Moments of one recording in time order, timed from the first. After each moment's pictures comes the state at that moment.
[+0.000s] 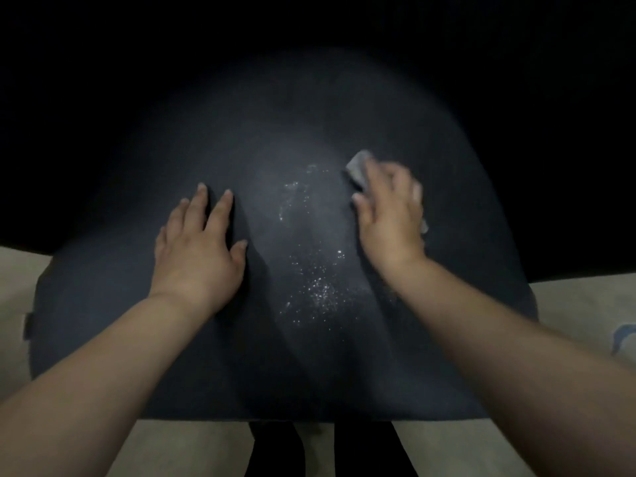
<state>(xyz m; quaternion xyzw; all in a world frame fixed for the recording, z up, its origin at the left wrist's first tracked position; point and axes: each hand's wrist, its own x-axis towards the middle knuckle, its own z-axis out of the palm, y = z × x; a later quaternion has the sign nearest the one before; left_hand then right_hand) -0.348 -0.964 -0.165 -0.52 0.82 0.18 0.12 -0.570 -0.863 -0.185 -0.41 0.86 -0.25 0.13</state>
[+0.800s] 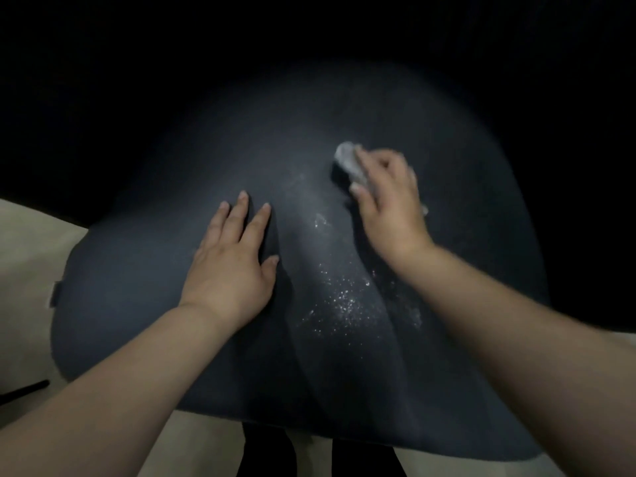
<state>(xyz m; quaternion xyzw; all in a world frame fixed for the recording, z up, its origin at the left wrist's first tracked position) -0.337 -0.947 -0.167 -0.52 0.81 0.25 0.09 -0.563 -0.915 -0.184 -0.52 0.78 -0.30 0.18</state>
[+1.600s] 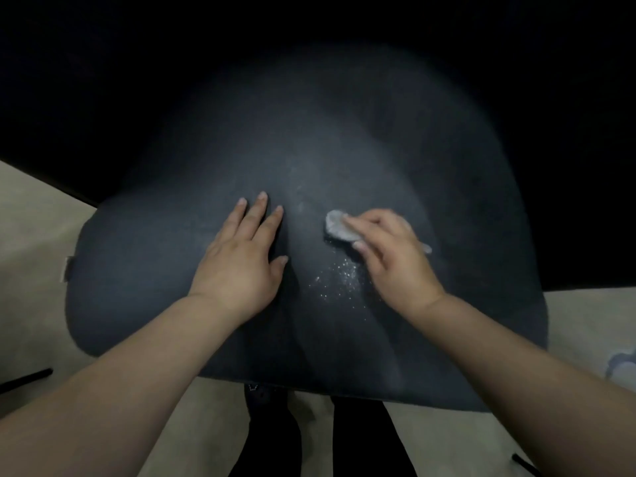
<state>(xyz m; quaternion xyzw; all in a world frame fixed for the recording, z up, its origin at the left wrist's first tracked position) -0.320 -0.923 -0.162 -0.45 0.85 0.24 0.09 -0.526 -0.820 -0.168 -0.57 0.75 -0.26 0.22</state>
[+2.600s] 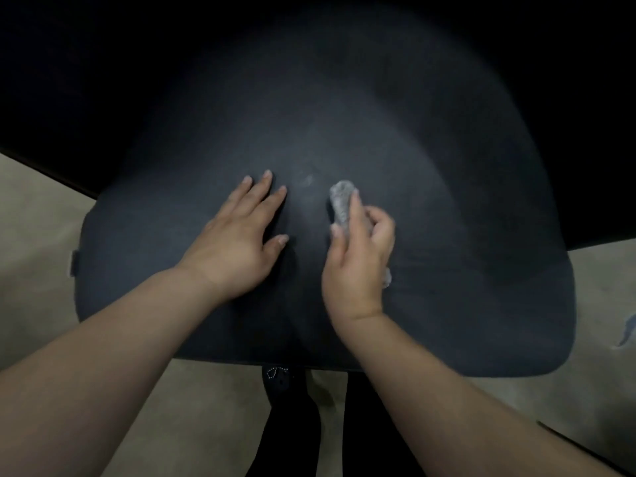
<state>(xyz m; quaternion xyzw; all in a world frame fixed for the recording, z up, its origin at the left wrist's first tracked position) -0.294 -0.945 -0.169 -0.37 0.88 0.30 0.08 -0.407 -0.830 -0.183 -0.31 0.87 -0.37 0.13</state>
